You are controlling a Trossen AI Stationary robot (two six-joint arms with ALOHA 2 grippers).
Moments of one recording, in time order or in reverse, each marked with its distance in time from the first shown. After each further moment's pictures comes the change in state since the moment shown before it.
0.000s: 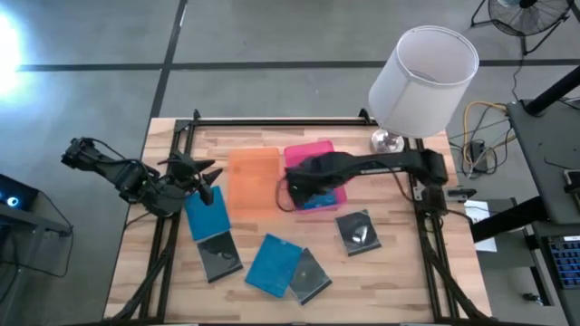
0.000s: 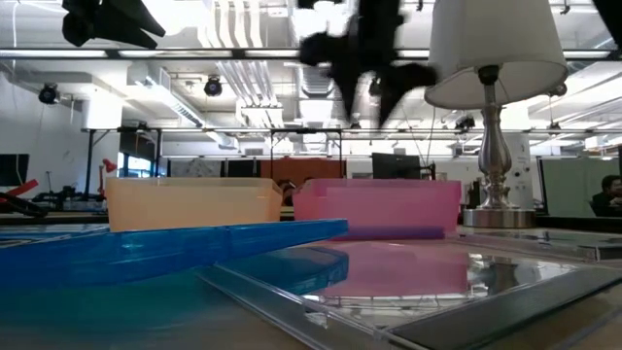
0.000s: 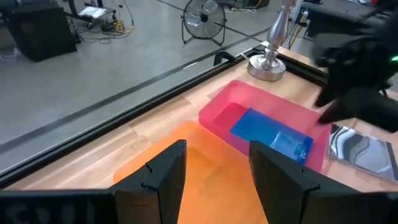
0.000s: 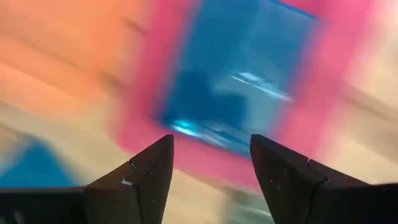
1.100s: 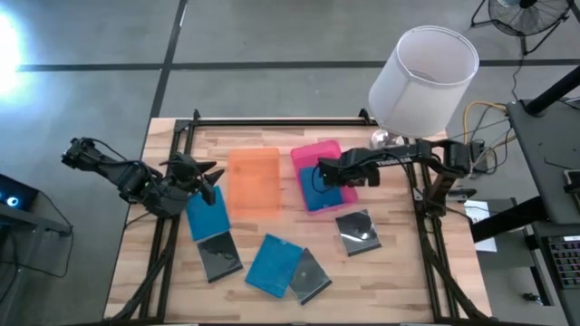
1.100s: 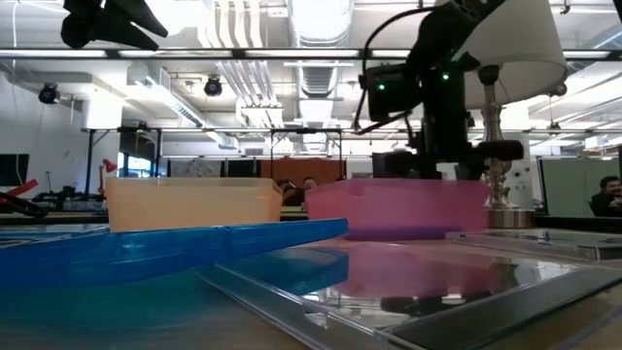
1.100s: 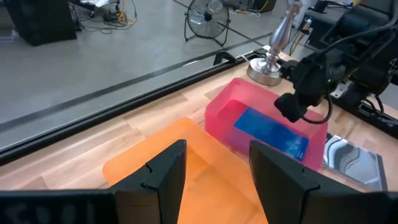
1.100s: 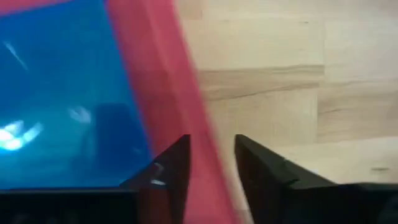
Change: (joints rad) left arm 0.000 0.026 0.000 0.008 -0.002 -0.097; right arm -0.244 -0.196 -0.699 0.412 0.038 0.361
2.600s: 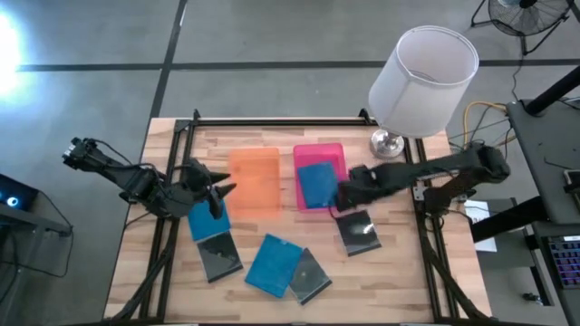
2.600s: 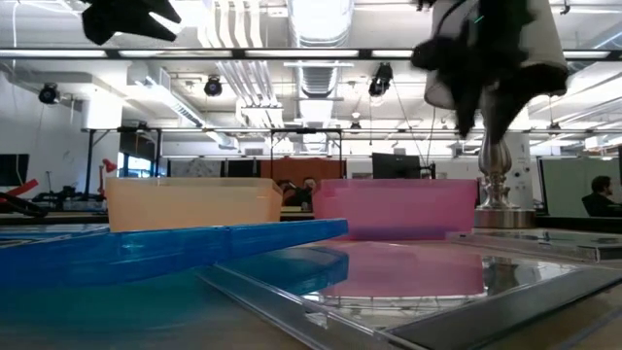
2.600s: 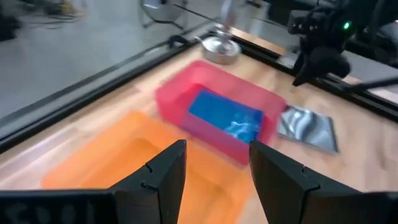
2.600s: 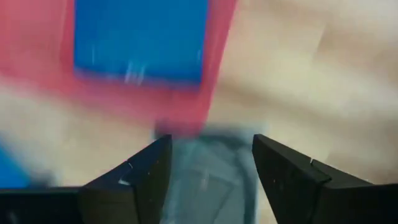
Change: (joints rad) left arm 0.001 0.084 0.000 0.229 0.181 0.220; right arm 0.375 -0.320 0.038 -0.188 -0.099 -0.035
